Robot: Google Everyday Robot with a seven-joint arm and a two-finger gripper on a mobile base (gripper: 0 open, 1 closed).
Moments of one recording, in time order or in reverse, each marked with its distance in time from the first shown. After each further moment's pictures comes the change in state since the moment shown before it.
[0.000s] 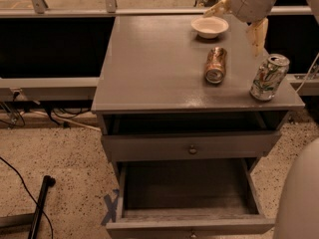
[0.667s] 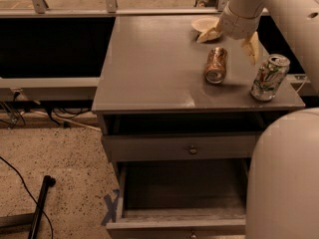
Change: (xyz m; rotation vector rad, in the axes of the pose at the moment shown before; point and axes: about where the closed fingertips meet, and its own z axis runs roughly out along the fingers) arm 0.013 0.013 0.064 -0.130 -0.021 -0.244
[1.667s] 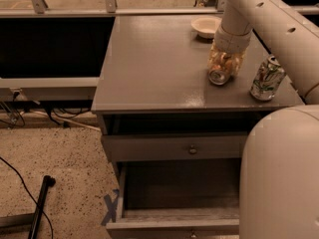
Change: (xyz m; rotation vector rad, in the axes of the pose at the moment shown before) arm -0.002 0.011 0.057 -0.078 -0.037 -0.132
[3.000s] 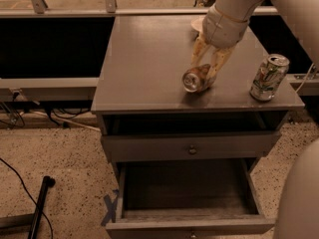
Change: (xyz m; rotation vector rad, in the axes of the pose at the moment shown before) arm -0.106 -0.047 -0.086 0.148 -0.257 0.333
